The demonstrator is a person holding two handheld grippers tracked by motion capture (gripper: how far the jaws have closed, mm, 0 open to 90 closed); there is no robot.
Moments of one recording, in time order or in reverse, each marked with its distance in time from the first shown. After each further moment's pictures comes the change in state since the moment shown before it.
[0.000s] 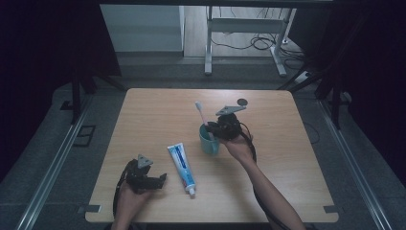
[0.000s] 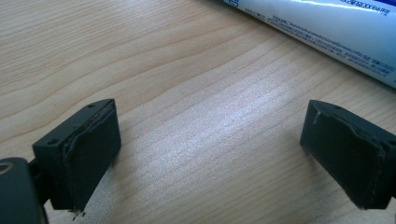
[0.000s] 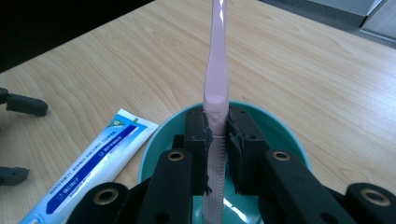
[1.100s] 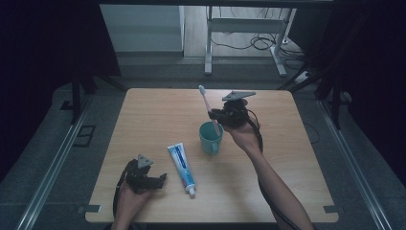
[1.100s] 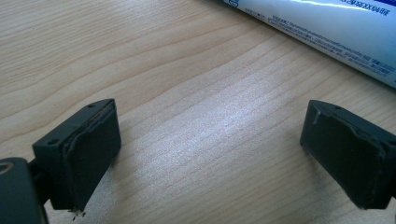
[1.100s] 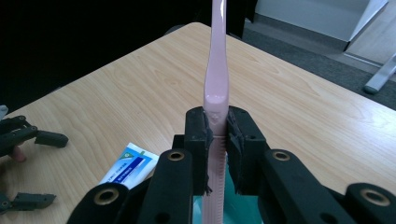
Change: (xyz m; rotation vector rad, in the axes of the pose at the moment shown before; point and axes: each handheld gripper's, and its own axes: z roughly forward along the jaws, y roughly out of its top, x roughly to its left) left arm 0.000 0.000 0.000 0.001 0.001 0.000; right arm 0.001 0.046 -0.042 -0.068 -0.013 -0.012
